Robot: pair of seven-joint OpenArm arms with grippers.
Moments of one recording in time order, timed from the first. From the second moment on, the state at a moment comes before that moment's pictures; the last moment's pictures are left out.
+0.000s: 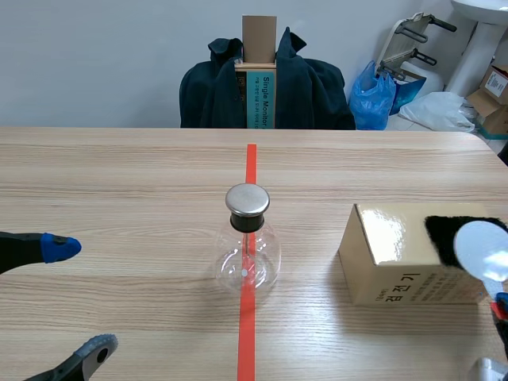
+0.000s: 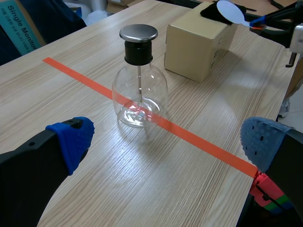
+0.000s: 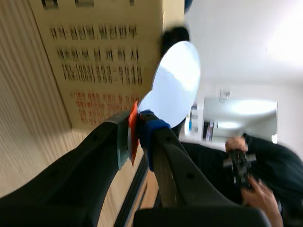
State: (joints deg) left arm 44.3 -45.7 0.4 101.7 -9.2 -33.4 -35.0; right arm -36.3 16.2 15.8 74.2 -63.6 -30.7 29.8
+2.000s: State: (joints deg) left arm 44.3 -45.7 0.4 101.7 -9.2 -33.4 -35.0; right arm -35.5 16.7 14.9 76.0 -61.6 -35.0 29.4
